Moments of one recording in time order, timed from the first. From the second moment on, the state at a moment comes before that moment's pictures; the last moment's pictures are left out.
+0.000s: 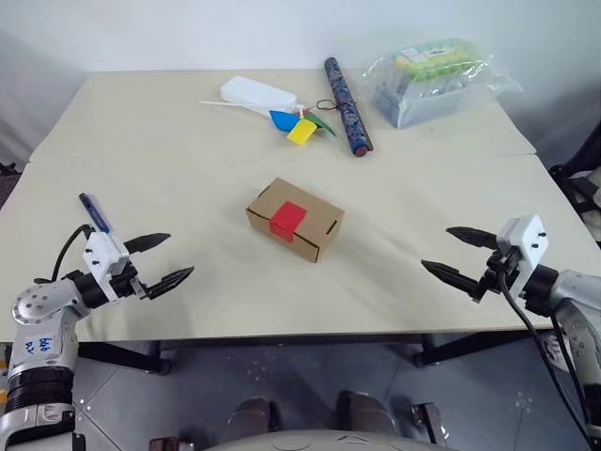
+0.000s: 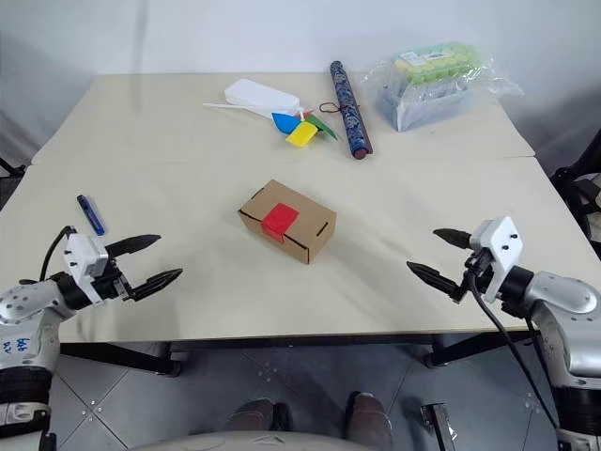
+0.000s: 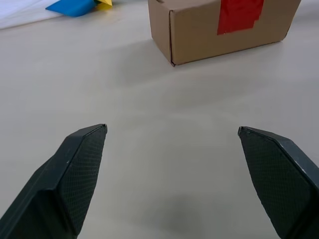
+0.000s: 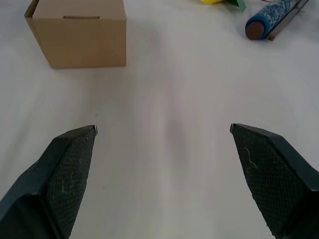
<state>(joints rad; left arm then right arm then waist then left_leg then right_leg) -0.26 0.71 0.31 0.41 -0.38 -0.16 -1.09 -0.14 -0.77 -0.28 -0.07 0.46 0.27 0.98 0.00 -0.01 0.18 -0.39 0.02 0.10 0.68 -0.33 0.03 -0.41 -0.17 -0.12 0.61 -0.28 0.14</state>
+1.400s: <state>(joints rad) -0.82 0.56 0.16 0.99 -0.17 -0.28 -0.88 -0.26 -0.57 -0.07 -0.40 0.35 0.73 0.44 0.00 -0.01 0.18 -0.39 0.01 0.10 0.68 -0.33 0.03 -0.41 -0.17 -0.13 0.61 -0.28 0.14</state>
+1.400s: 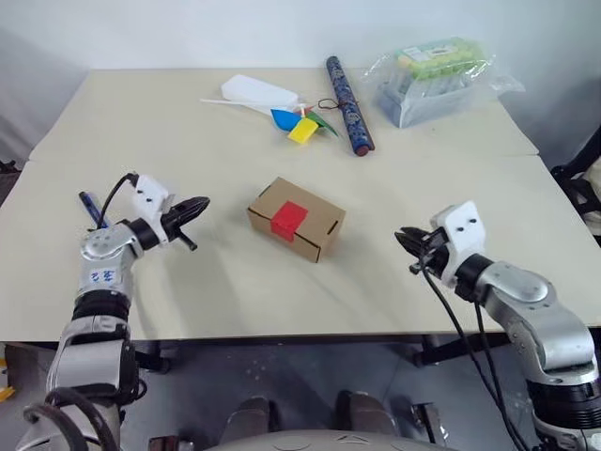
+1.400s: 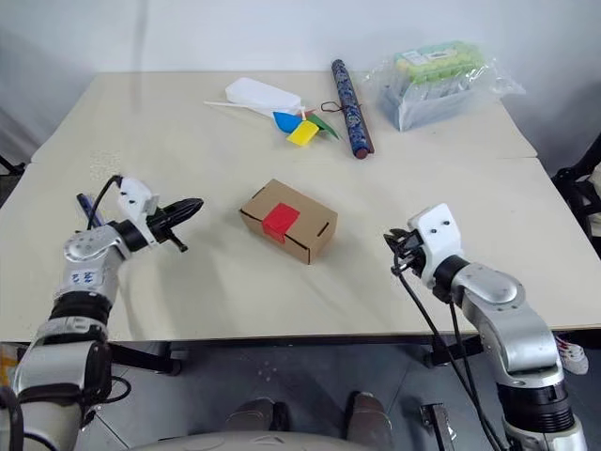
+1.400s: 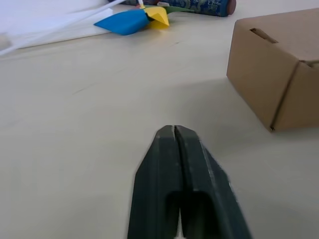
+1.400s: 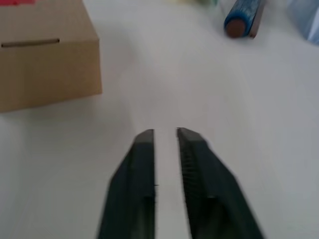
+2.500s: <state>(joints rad) -0.90 0.45 0.03 1.01 -0.06 -0.14 -1.18 -0.75 -0.42 0.15 -0.08 0.24 0.95 0.42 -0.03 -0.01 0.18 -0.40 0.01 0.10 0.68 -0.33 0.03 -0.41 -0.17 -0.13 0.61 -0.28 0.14</state>
